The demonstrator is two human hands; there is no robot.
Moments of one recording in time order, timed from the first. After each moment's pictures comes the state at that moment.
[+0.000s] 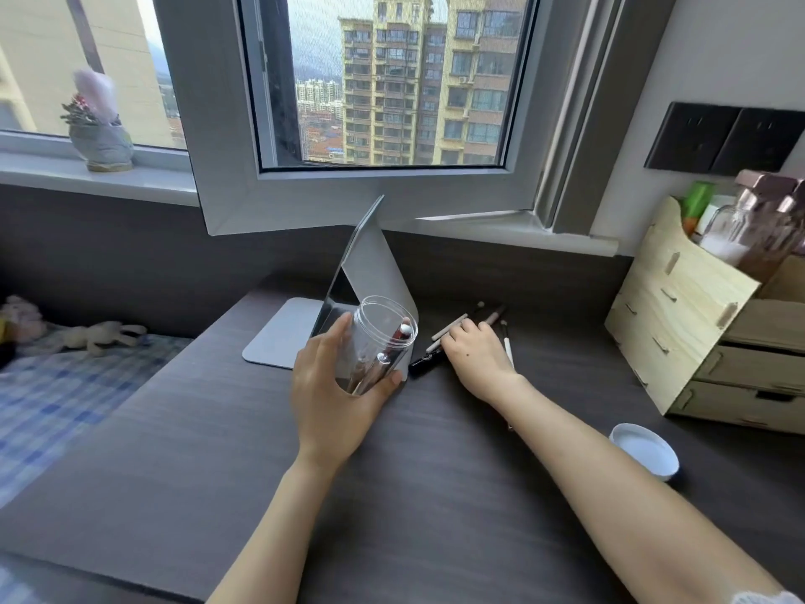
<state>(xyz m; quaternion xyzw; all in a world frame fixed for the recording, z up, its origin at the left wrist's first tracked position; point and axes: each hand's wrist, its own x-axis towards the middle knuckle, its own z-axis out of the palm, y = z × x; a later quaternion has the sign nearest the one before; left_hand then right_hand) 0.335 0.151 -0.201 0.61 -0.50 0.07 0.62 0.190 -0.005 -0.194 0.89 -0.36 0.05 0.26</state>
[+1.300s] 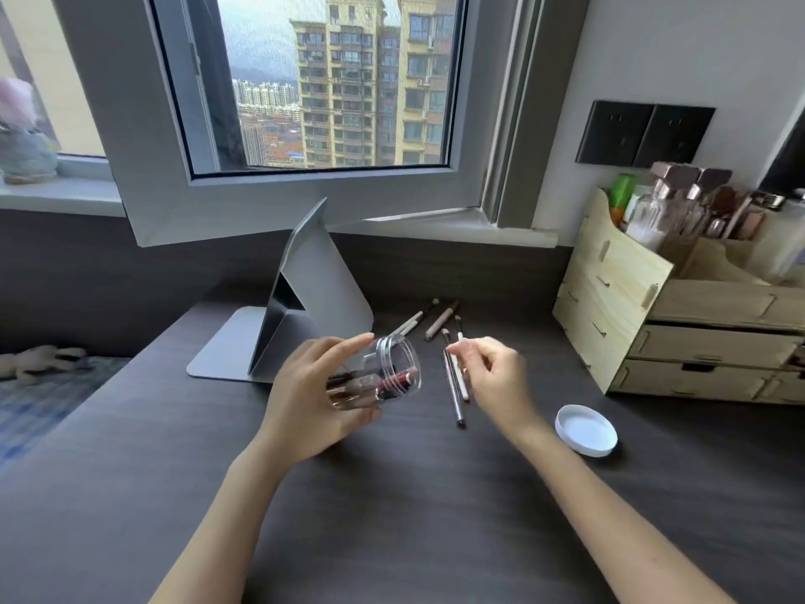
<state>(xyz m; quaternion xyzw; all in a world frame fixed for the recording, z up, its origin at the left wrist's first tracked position) 0.333 0.139 -0.191 0.55 -0.70 0.06 0.45 0.120 0.061 -0.177 0.72 -0.45 0.46 -0.25</state>
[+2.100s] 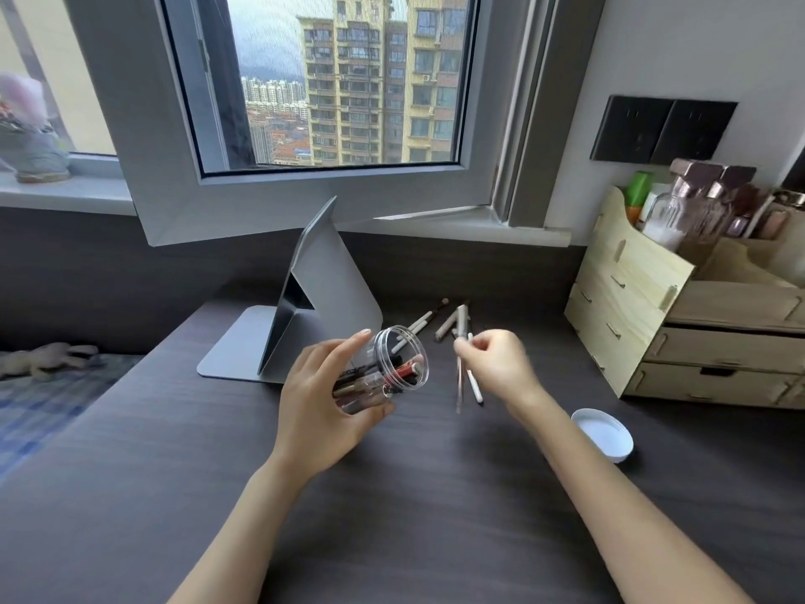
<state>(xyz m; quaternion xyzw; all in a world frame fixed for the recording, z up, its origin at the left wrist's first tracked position) 0.325 0.144 -0.198 0.55 -0.65 0.07 0.52 0.137 0.041 -0.157 0.68 -0.56 0.35 -0.30</state>
